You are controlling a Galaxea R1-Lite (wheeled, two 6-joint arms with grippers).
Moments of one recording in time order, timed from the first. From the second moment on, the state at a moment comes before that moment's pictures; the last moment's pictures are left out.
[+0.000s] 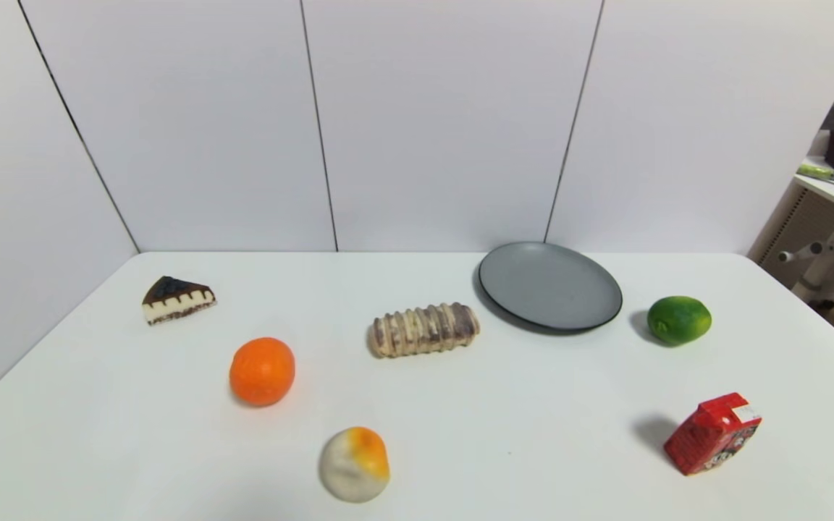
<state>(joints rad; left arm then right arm) 0.01 0.00 0.00 0.00 0.00 0.00 0.00 0.00 0.00 0.00 -0.02 0.04</state>
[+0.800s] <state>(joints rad) 0.01 0.21 -0.25 0.26 0.00 0.01 0.00 0.00 0.00 0.00 -0.02 0.04</state>
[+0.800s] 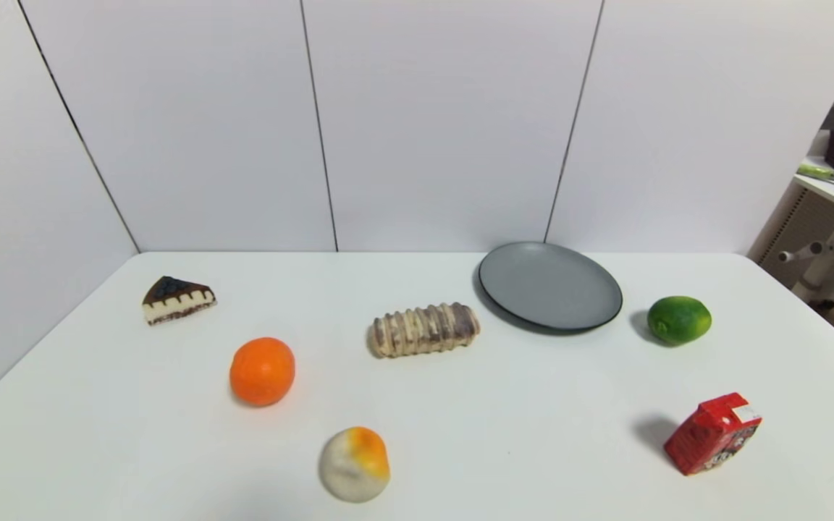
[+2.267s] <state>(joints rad) 0.27 1.88 -1.73 0.49 -0.37 0.82 0.00 0.00 0.00 0.00 -0.02 0.04</state>
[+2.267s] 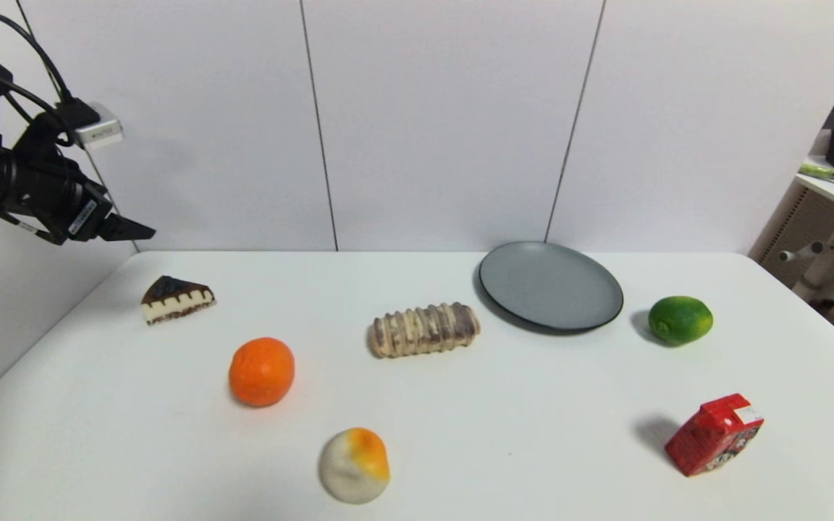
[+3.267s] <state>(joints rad) 0.32 2.16 -1.74 0.60 -0.48 1.05 0.00 0.00 0.00 0.00 -0.02 0.04</state>
